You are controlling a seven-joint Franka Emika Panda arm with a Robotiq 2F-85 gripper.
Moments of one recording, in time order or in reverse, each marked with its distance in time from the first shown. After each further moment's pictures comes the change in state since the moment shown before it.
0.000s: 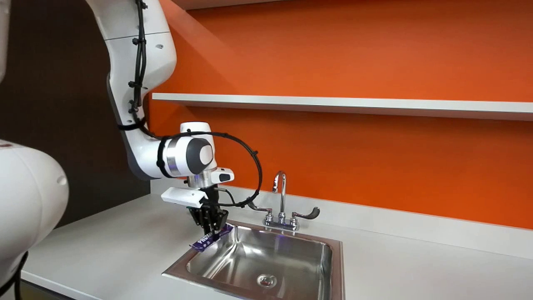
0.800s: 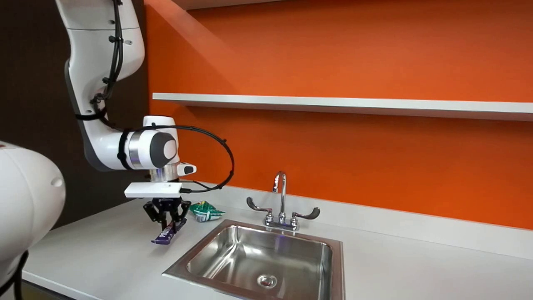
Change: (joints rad) arm -0.048 -0.059 0.310 -0.036 0.106 -0.035 -0.375
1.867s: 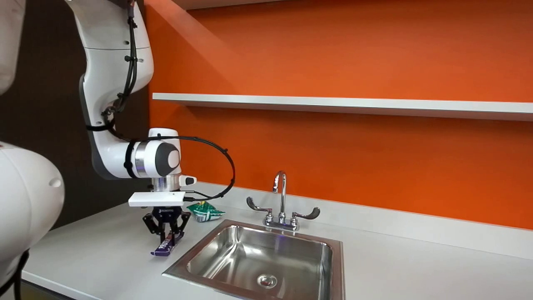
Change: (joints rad) arm -0.014 0.122 0.018 0.074 -0.012 -0.063 -0.049
